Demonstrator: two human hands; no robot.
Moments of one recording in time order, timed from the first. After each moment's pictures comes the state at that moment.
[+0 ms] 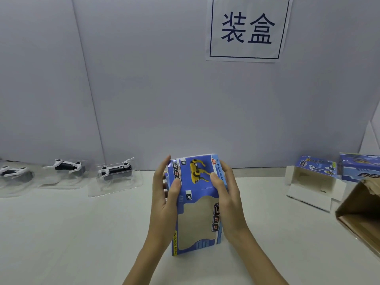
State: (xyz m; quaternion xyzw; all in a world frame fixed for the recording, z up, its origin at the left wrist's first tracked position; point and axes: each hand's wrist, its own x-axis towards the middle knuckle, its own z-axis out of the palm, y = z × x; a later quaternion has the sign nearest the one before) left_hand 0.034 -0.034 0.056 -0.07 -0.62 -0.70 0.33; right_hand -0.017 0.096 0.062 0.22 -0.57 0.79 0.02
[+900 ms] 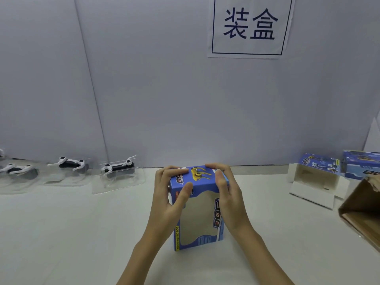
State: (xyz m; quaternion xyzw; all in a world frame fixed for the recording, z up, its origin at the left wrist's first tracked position) left_hand 0.034 -0.048 0.046 -0.09 -0.73 -0.57 0.38; right_hand -0.028 0.100 0.052 0.26 -0.63 0.72 0.09
